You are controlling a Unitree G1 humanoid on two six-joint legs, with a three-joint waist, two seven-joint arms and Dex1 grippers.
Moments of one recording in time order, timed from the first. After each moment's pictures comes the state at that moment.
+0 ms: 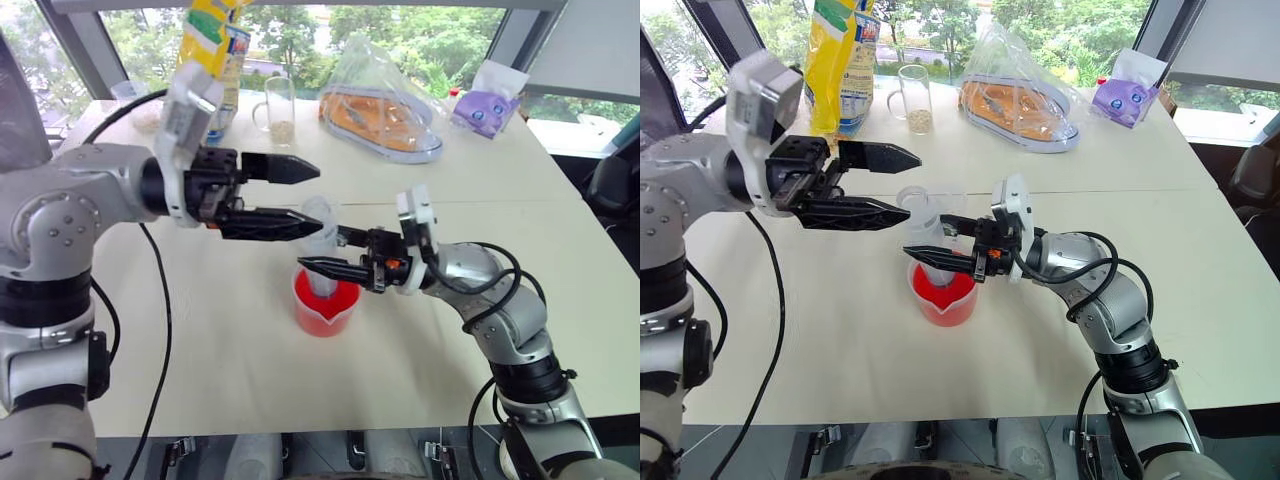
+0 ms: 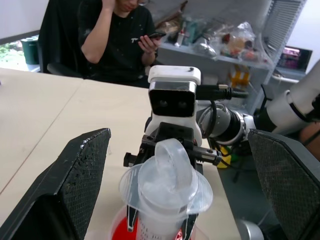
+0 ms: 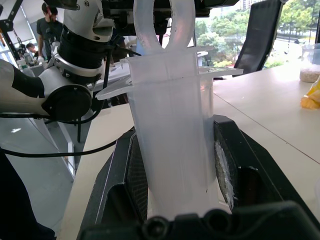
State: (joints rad) left arm -0.84 0.74 0.10 -0.27 -1.03 1.07 -1.06; right arm -0.45 -0.42 0.15 -0.37 0.61 0.47 0.91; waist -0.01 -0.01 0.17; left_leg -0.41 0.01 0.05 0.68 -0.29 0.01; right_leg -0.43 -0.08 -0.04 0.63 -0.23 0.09
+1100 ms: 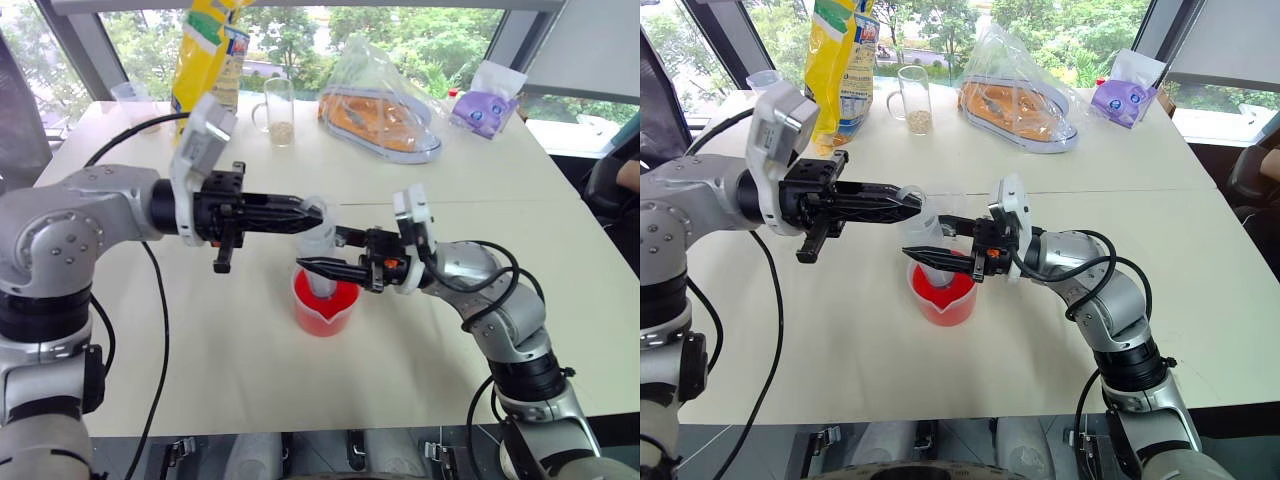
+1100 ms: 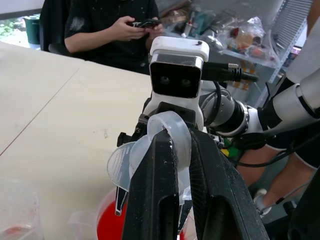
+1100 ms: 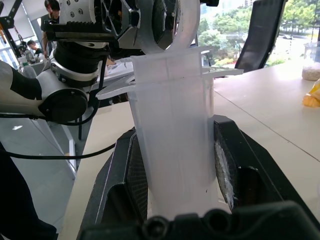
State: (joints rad) left arm -0.78 0.76 0.09 -0.32 -1.05 1.08 -1.00; right arm -0.46 -0.42 0.15 -0.36 0.61 0.49 0.91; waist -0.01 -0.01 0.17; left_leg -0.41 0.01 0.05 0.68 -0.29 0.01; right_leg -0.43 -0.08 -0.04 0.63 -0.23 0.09
